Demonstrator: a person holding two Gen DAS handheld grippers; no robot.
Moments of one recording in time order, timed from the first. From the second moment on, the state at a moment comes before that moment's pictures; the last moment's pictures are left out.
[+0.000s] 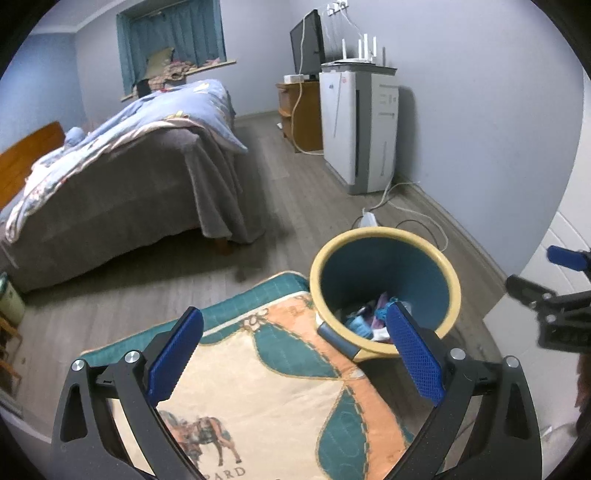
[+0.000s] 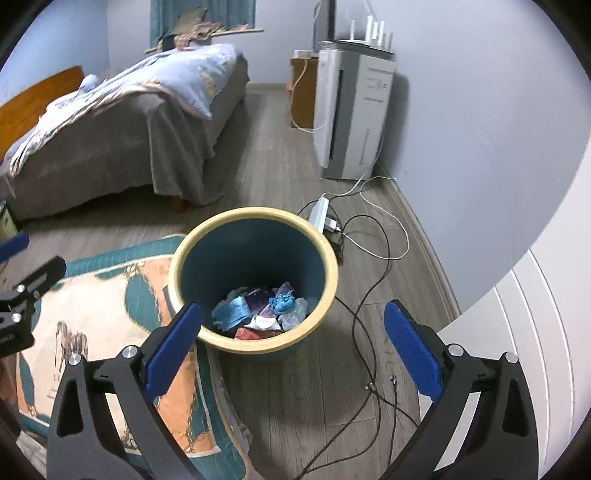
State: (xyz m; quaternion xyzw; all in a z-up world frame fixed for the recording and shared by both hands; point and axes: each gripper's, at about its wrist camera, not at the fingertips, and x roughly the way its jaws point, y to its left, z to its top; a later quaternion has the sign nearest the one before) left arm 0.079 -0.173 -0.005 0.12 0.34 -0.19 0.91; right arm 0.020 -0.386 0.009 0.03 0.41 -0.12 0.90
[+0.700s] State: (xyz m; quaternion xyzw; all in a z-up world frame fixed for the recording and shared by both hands) left arm 0.074 -0.159 0.003 0.11 0.34 -0.20 0.91; right arm 0.020 -0.376 0.011 0.03 0.41 -0.12 0.90
